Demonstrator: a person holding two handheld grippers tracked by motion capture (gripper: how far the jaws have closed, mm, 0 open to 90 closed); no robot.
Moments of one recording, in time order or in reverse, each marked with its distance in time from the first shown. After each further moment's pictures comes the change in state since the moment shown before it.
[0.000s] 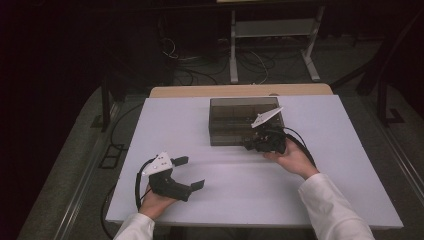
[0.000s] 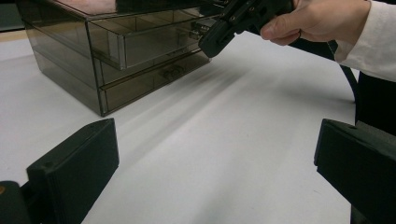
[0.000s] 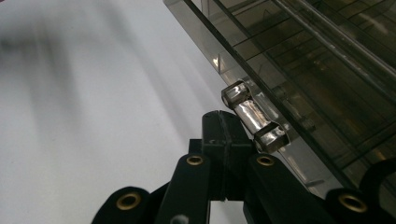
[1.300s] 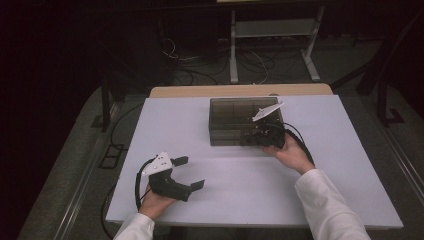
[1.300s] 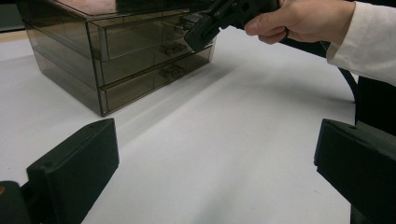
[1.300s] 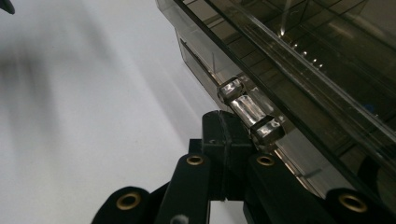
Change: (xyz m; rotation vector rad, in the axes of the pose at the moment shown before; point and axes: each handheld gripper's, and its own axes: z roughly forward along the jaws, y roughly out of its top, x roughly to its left) left arm 0.000 0.000 0.000 -0.002 0.000 0.001; right arm -0.017 0.004 0.005 -0.036 -0.018 0.044
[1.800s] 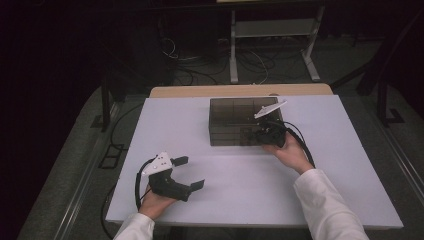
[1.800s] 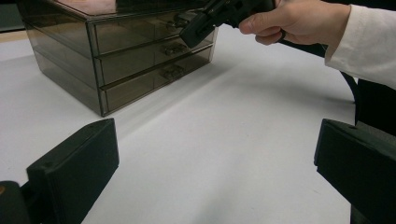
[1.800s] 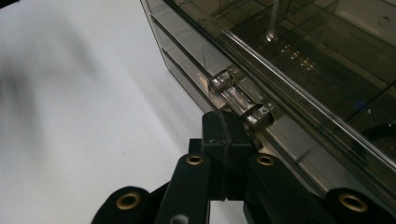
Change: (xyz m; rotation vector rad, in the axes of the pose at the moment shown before) left arm 0.000 0.000 0.000 0.000 0.000 0.000; right arm -0.007 -0.001 0.000 -0.030 -0.030 0.055
